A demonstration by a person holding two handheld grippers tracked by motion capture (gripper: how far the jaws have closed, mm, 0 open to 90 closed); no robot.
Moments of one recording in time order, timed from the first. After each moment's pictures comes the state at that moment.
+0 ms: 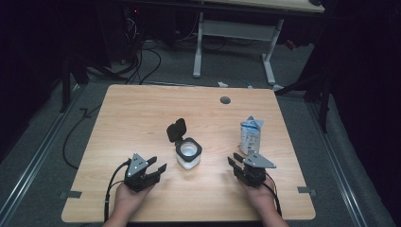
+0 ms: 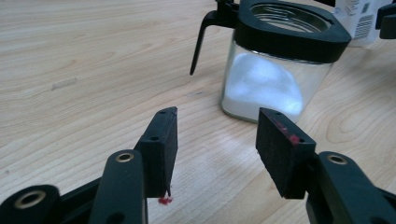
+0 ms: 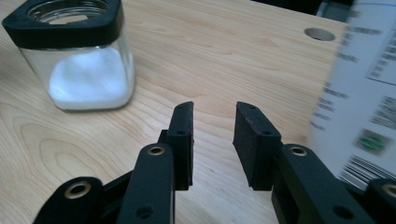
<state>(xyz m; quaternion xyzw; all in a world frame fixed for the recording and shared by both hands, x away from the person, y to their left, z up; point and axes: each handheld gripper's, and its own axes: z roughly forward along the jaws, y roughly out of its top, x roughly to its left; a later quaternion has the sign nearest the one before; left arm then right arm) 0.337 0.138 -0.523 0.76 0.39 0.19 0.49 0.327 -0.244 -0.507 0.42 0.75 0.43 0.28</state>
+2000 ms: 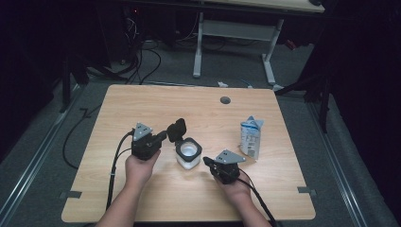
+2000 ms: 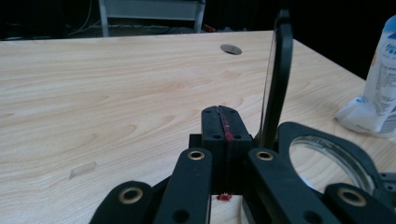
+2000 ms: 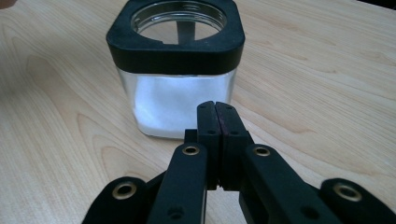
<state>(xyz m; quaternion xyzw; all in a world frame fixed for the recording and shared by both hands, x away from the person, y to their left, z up) 0.404 0.114 -0.466 0.71 0.44 0.18 0.51 0.343 -0.173 -0.510 0.36 0.80 0.44 0.21</state>
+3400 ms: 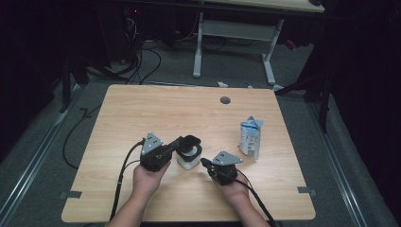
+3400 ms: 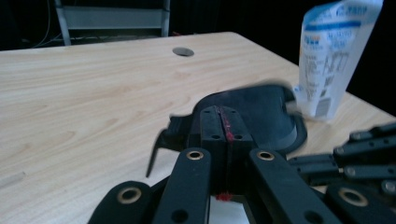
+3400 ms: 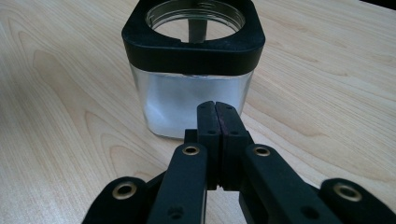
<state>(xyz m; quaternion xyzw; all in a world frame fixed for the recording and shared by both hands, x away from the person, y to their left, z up) 0.365 0.086 -0.469 0.73 0.38 0.17 0.54 0.341 -0.166 -0.511 0.35 0.80 0.44 0.21</state>
